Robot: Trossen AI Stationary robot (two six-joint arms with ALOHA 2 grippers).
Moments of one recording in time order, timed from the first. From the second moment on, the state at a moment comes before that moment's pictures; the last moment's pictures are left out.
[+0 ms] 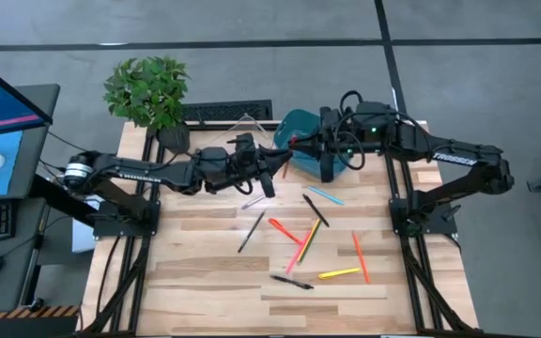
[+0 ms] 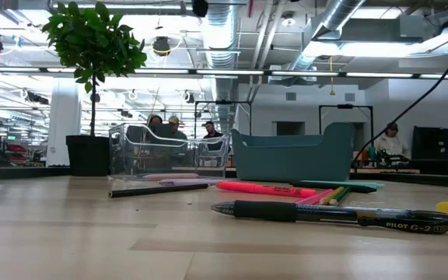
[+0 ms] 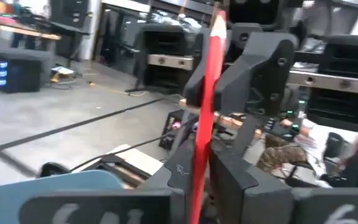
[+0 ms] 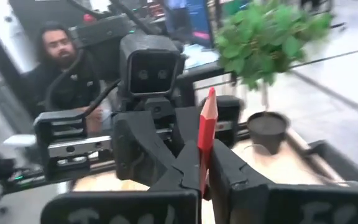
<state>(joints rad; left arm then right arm) -0.02 1.48 1.19 0.37 -0.38 -0.32 -0.19 1.25 1.35 -0.26 -0.14 0.13</state>
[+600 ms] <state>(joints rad) -0.02 1.35 1.18 -0.20 -0.44 -0.47 -0.51 1.41 1.35 -0.64 0.14 -0.09</state>
